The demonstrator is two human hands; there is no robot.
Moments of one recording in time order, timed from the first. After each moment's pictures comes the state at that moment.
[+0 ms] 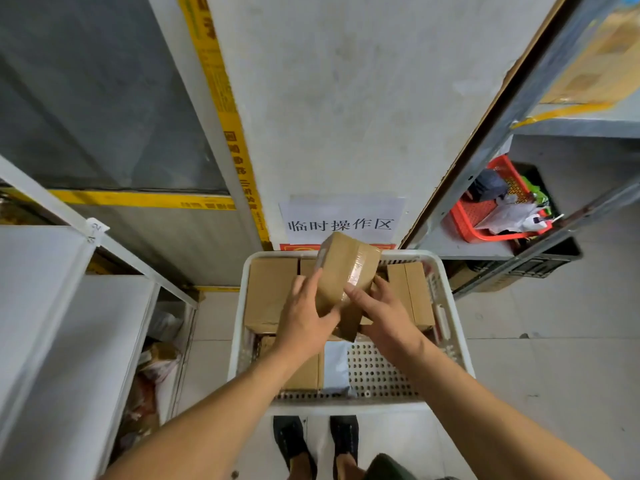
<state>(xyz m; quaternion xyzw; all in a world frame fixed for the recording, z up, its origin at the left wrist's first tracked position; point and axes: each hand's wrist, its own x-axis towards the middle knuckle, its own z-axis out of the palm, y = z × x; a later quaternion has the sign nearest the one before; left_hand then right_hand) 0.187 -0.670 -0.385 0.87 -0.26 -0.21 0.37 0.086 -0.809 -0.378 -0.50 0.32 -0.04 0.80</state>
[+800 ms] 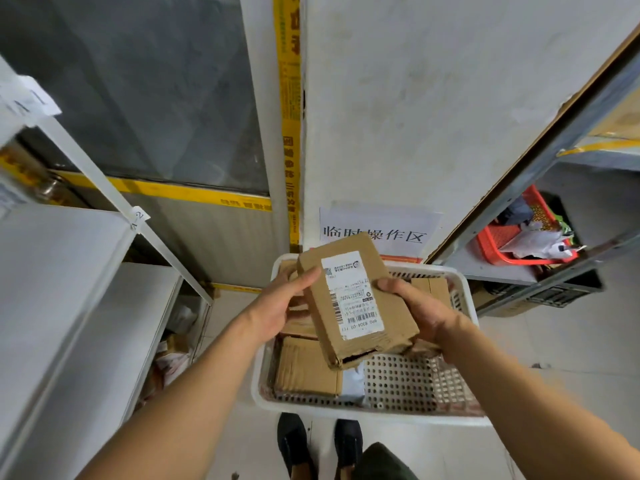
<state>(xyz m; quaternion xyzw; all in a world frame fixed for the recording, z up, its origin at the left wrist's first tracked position) 0.277 -0.585 -0.368 0.60 -0.04 -0.49 0.63 0.117 -0.815 -0.333 -0.53 0.26 0.14 0.79</state>
